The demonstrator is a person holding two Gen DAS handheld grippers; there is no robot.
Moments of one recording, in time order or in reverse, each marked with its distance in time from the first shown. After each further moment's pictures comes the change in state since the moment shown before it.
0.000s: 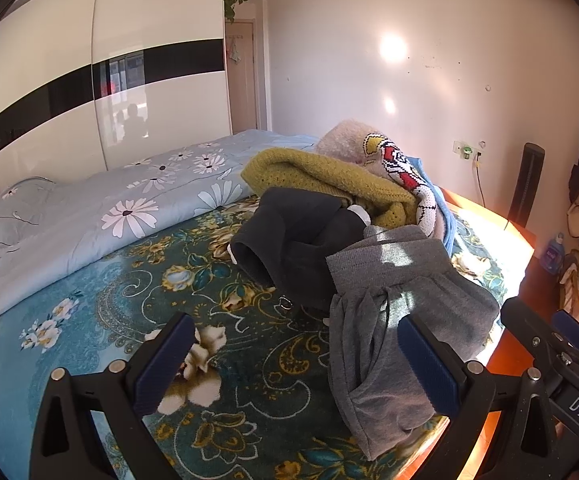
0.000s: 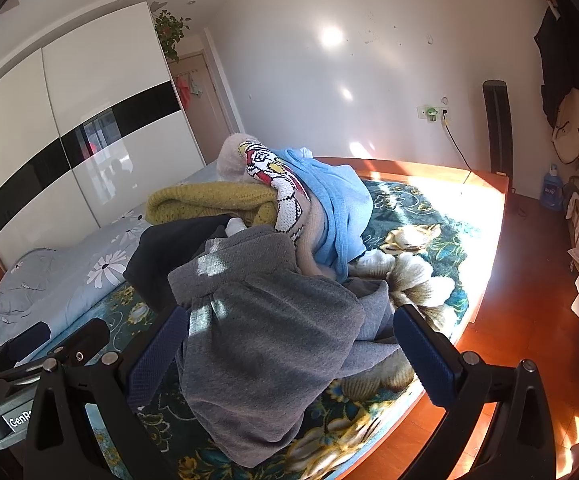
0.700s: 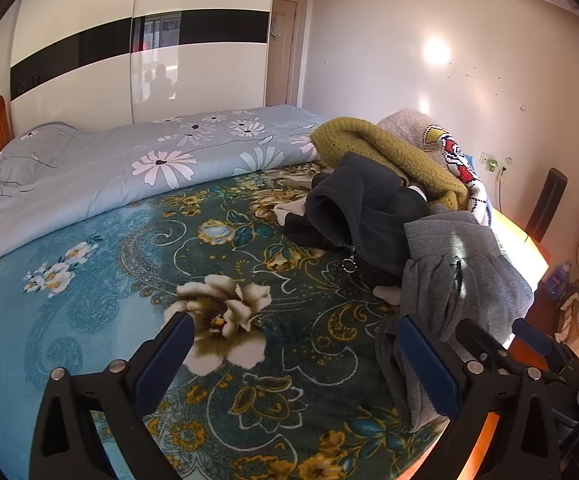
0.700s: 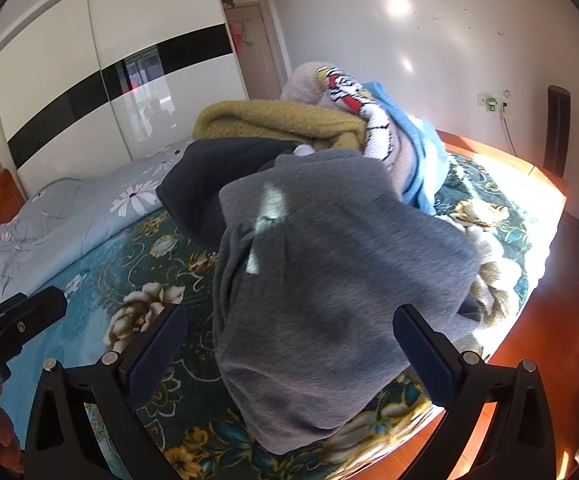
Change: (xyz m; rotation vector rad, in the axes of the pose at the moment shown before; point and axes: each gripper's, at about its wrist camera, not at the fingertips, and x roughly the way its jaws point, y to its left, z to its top) left arm 0.001 0.082 -0.038 -0.162 0.074 0.030; right arm 0.062 0.060 -0.046 -0.191 0.182 0.125
